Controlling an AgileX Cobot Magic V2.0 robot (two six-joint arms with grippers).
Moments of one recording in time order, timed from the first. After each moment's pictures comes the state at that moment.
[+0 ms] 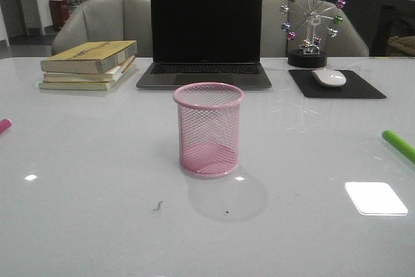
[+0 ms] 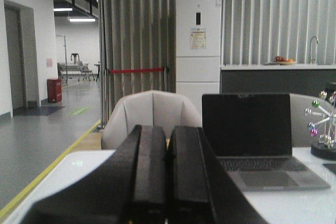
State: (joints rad) left arm -0.08 0.00 -0.28 -0.01 0.08 0.01; right arm 0.05 -0.01 -0.23 -0.05 0.05 0.09
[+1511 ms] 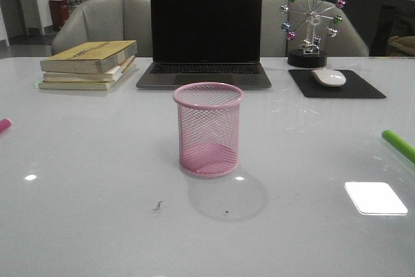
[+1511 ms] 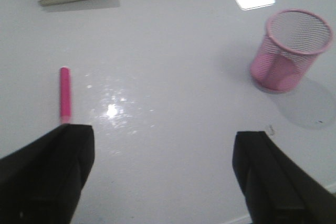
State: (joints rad) left arm -0.33 0.69 -0.69 -0.05 0.68 0.07; right arm 0.02 1.26 -0.76 -0.04 0.65 0.11
